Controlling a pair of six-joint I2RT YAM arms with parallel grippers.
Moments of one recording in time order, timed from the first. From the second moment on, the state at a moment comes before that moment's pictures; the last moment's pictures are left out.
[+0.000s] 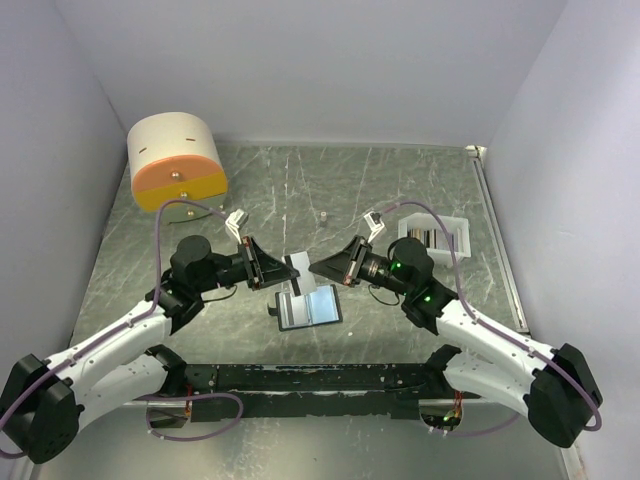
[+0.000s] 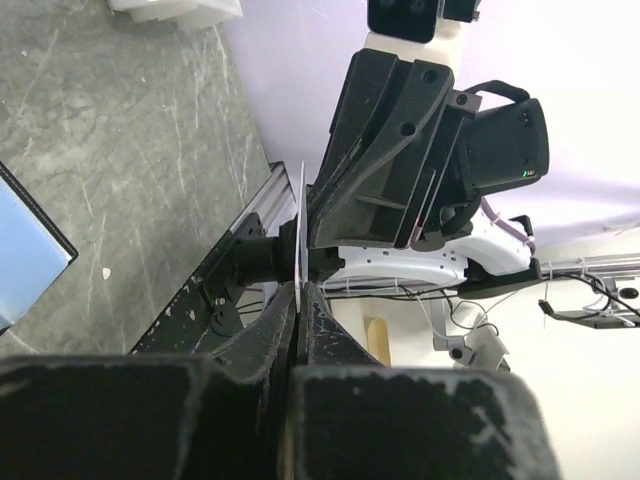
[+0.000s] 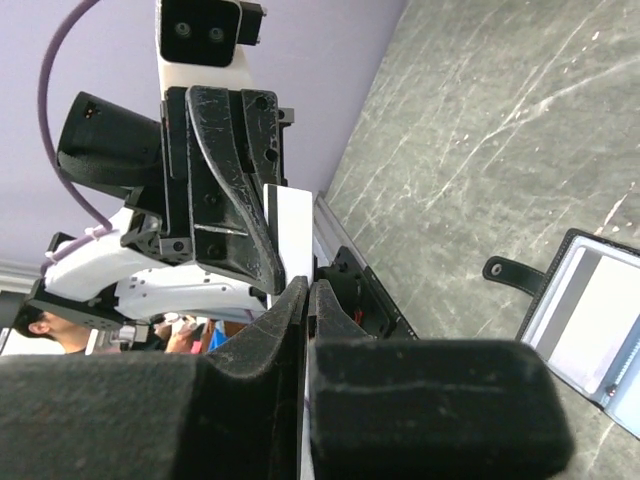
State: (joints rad) left arm -0.61 0.92 0.47 0.38 0.60 -1.21; right arm 0.70 0.96 0.49 0.39 -0.43 1.06
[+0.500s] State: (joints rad) left arm -0.61 1.05 0.47 0.16 0.56 -1.03; right arm 0.71 1.03 0.62 -0.09 -0.12 0.73
